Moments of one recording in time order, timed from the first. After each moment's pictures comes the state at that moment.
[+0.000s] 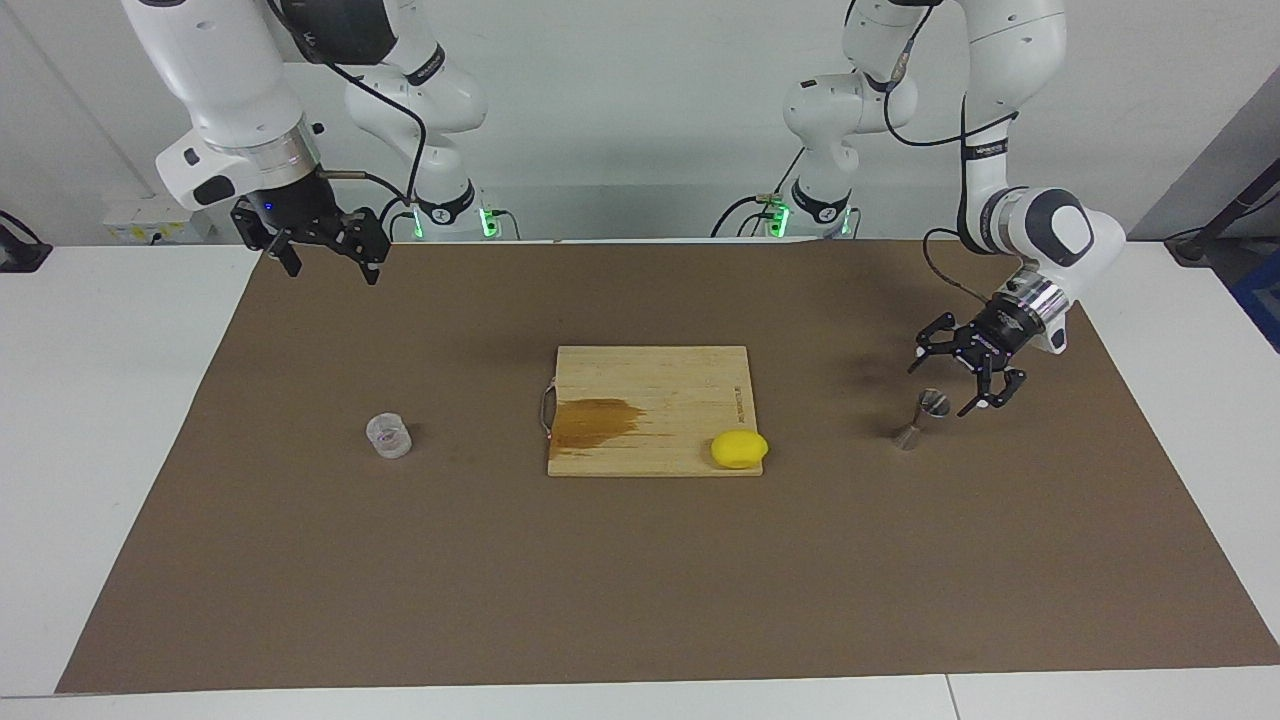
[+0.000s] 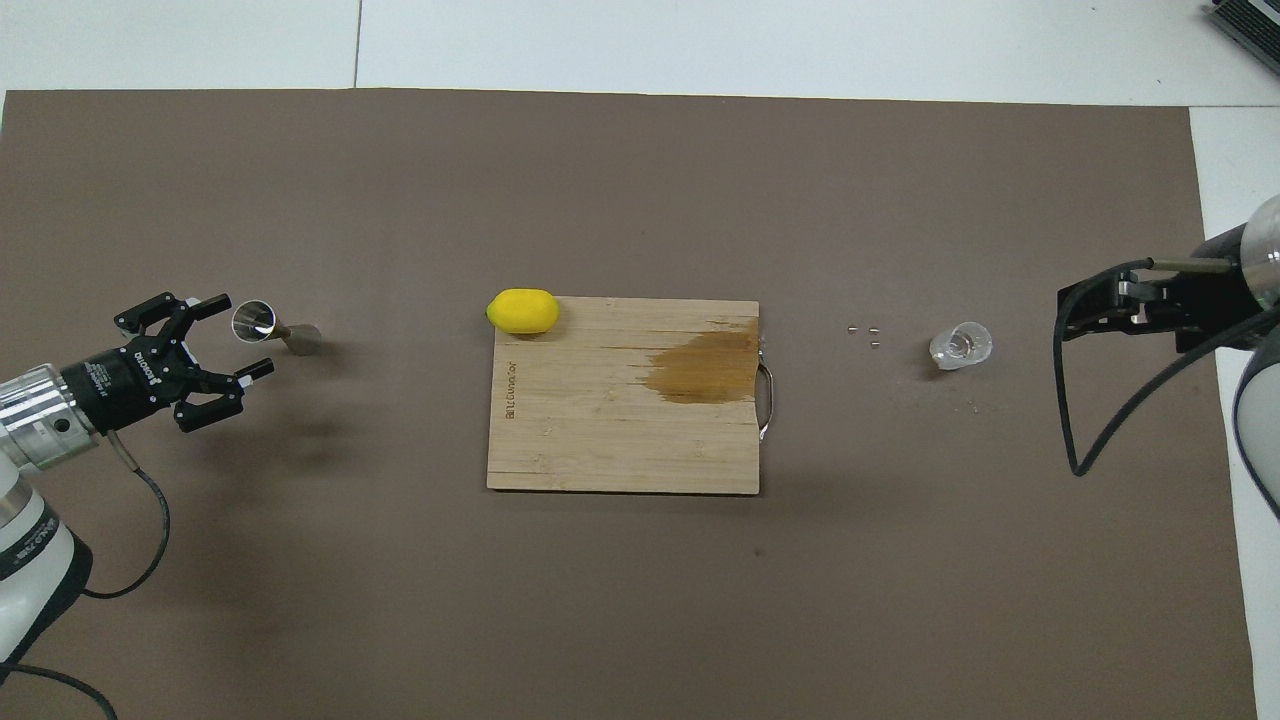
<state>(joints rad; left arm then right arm) 0.03 0.11 0.25 -2.29 -1.46 2.06 -0.94 0.01 0.01 0.05 -1.56 -0.04 1.53 0.20</state>
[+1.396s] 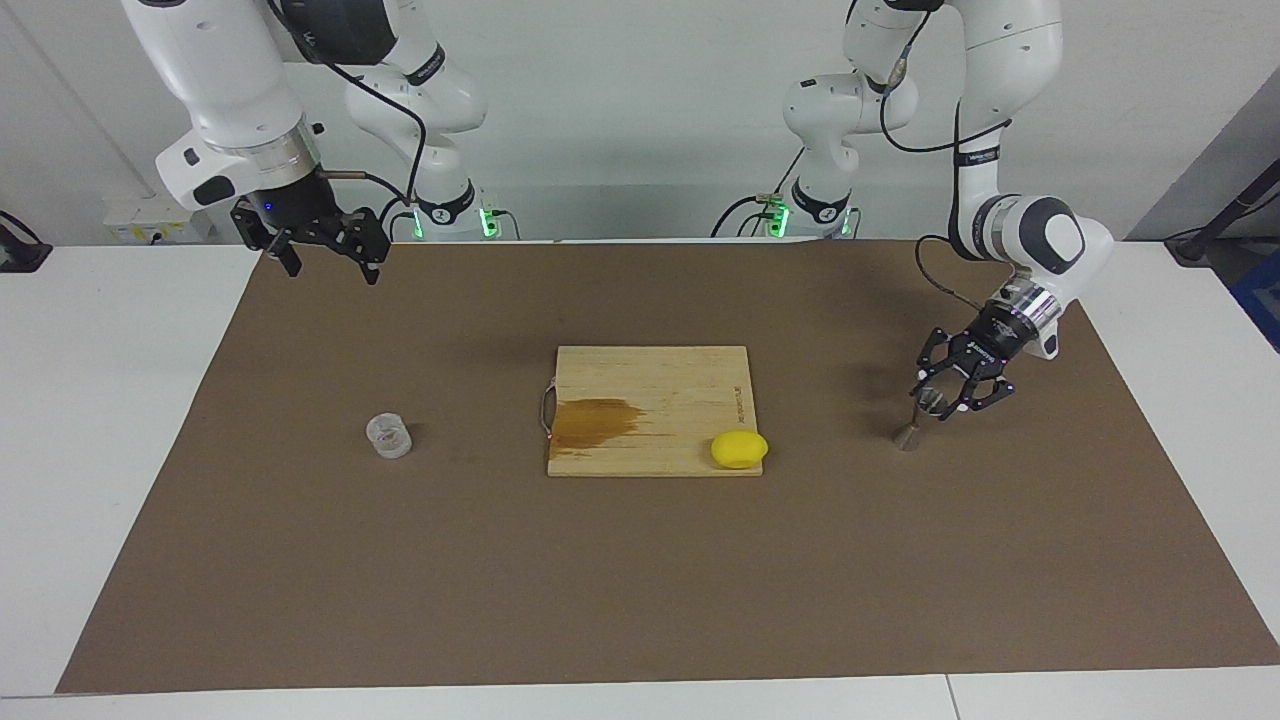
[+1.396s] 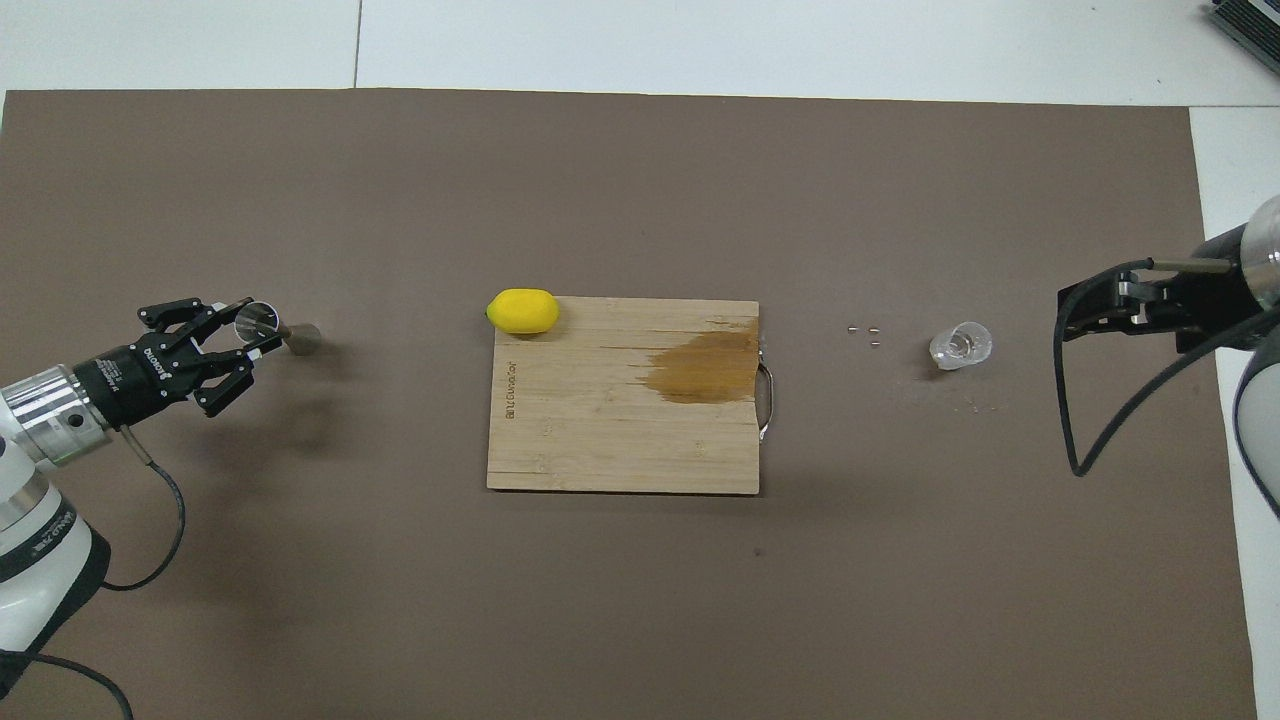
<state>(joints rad) 0.02 0.13 0.25 -2.29 -1.52 2.08 -0.94 0.01 0.01 0.05 -1.56 -0.04 1.53 0.20</state>
